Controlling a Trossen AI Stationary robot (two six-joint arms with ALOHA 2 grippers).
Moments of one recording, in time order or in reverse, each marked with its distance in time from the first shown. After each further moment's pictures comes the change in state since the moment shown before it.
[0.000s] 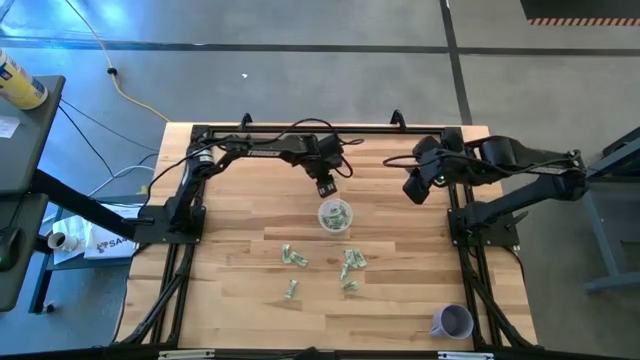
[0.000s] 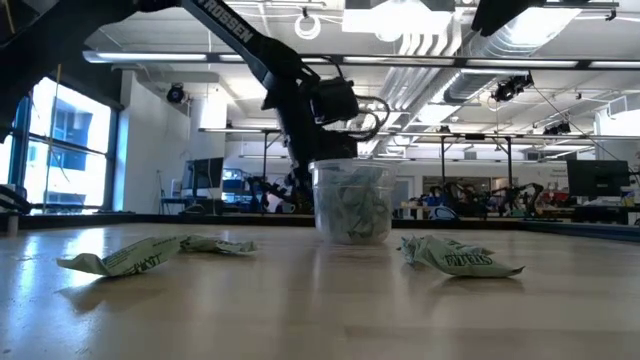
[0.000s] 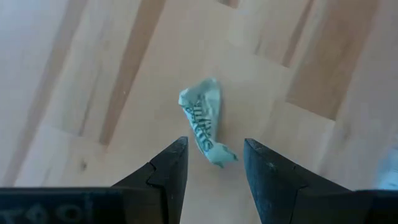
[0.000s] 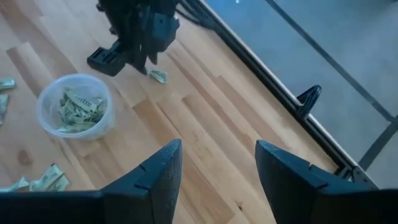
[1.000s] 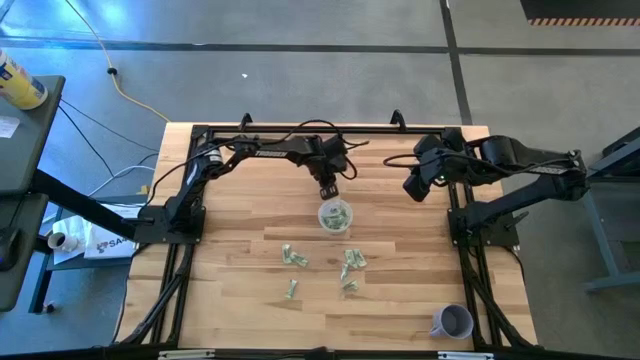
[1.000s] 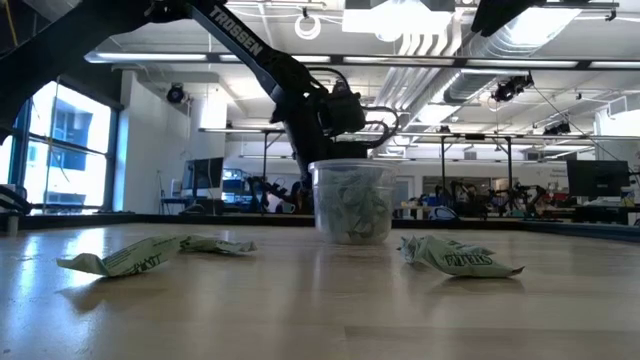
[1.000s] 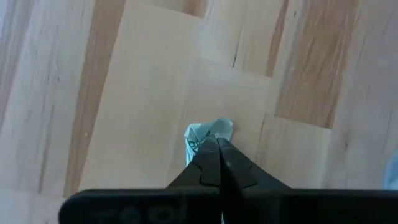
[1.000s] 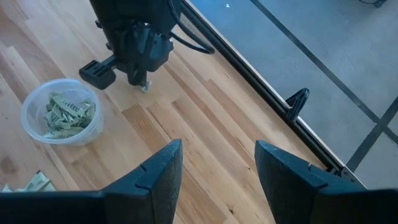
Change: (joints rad) left arm 0.006 0.080 0.057 0.025 0.088 0.126; right arm -0.003 0.000 0.000 -0.008 0.041 -0.003
